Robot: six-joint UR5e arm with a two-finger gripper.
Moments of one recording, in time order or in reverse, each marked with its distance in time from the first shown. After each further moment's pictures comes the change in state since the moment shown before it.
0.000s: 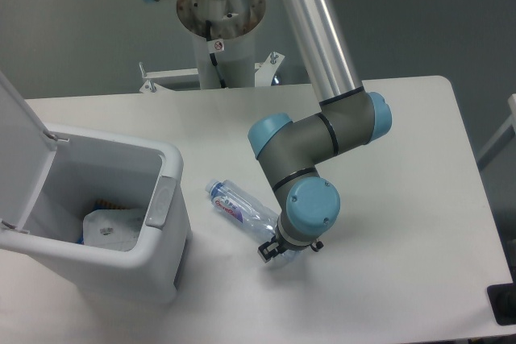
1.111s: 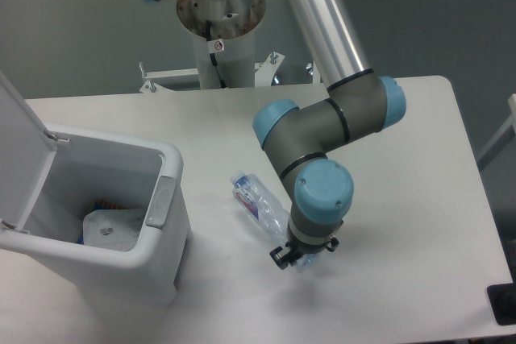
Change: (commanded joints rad) arm 0.028 0.040 0.156 0.075 -0.046 0.008
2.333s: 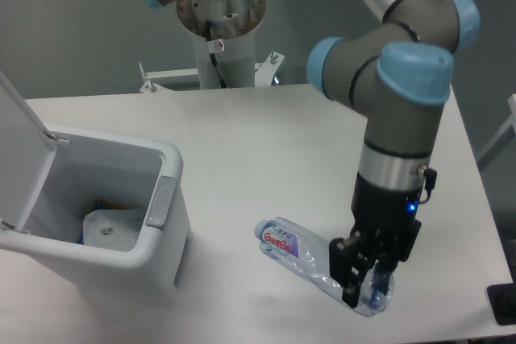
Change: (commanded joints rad) arm 0.092 0.138 0.158 0.206 -0.433 0.003
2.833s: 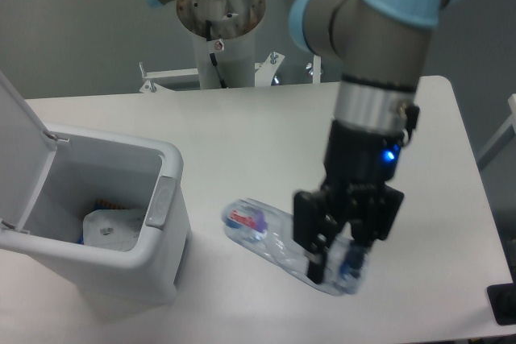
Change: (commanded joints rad) arm -0.043 0.109 0.014 0.003 -0.144 -0.014
